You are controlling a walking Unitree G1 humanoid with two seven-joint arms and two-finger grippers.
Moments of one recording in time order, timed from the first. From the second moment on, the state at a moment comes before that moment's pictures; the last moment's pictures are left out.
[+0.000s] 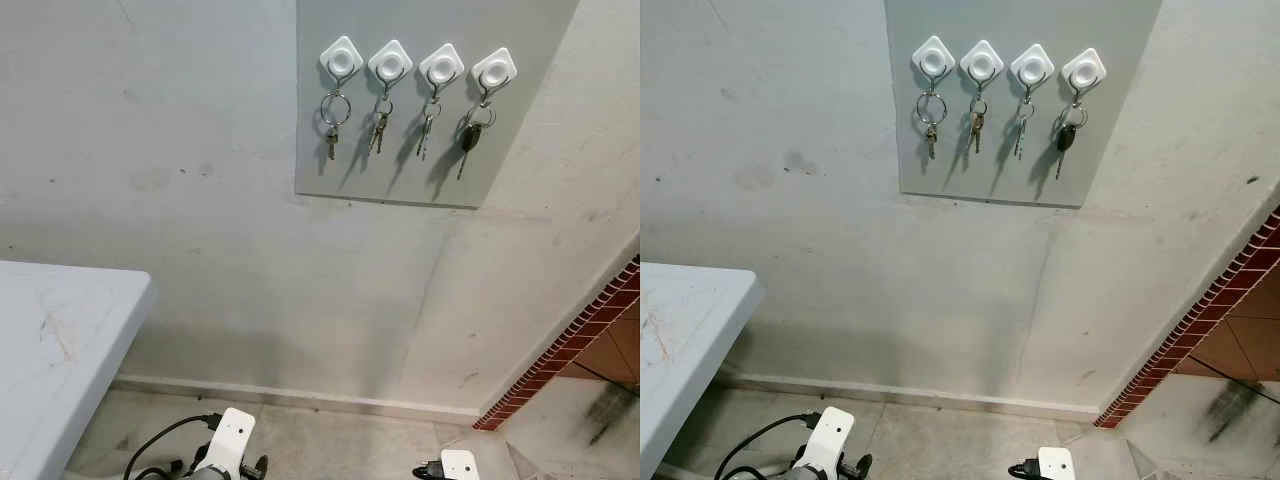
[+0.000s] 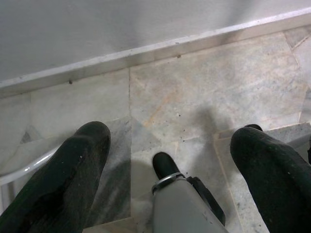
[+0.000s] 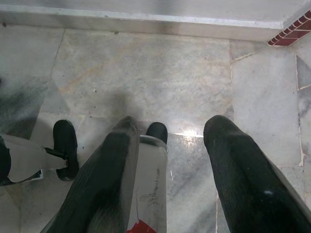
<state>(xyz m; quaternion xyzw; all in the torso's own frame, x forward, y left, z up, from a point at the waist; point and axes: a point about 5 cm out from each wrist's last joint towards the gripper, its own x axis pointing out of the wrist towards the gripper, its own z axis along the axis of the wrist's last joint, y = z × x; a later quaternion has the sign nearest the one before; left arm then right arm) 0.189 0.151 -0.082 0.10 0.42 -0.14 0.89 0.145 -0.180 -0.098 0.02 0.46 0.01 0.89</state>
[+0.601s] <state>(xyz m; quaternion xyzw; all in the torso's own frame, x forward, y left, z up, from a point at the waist) 0.186 0.162 -0.083 0.10 0.43 -0.12 0.89 0.147 -0.174 -0.098 0.02 0.46 0.01 0.89</state>
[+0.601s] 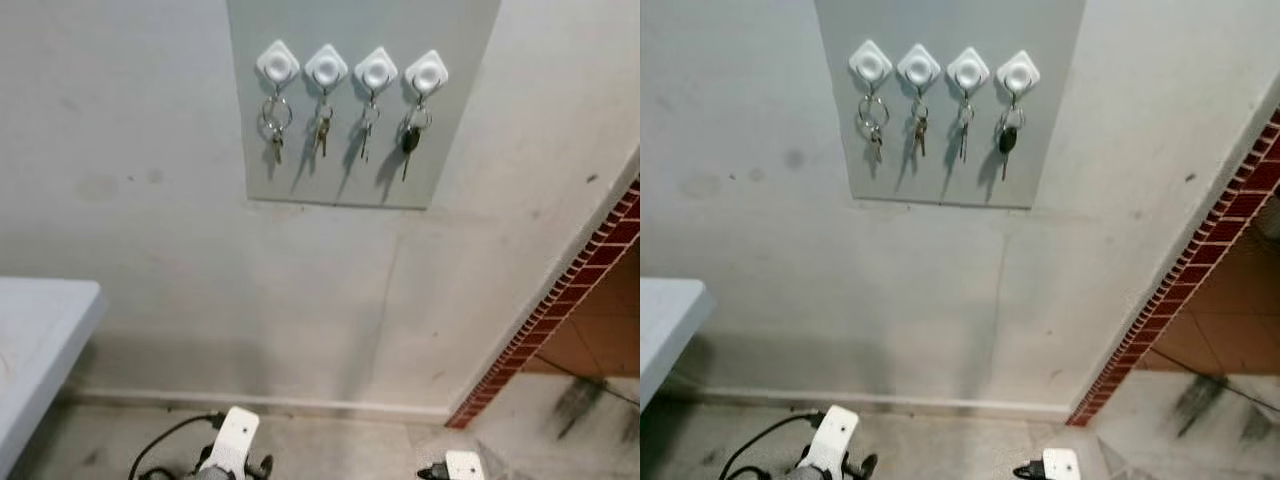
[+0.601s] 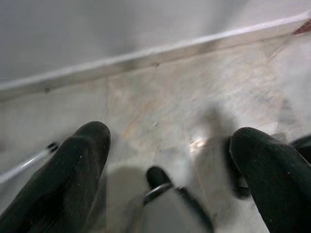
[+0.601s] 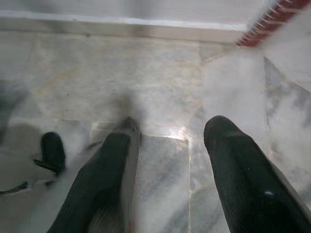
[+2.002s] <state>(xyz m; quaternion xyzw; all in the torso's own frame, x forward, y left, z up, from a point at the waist) 0.191 0.146 -0.082 0.06 0.43 -0.12 0.89 0.151 -0.186 -0.095 0.02 0.46 0.00 0.89</state>
